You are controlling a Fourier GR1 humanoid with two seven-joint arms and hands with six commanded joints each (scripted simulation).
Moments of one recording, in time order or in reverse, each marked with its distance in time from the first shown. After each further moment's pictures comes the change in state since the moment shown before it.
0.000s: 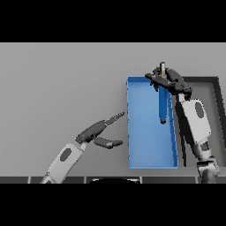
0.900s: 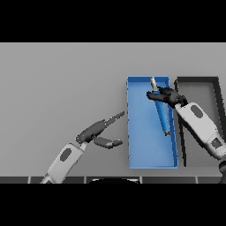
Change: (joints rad) left arm -0.001 -0.004 -0.002 0.001 0.001 0.003 -0.008; right arm -0.096 -0.281 0.646 0.111 -0.300 -0.046 0.000
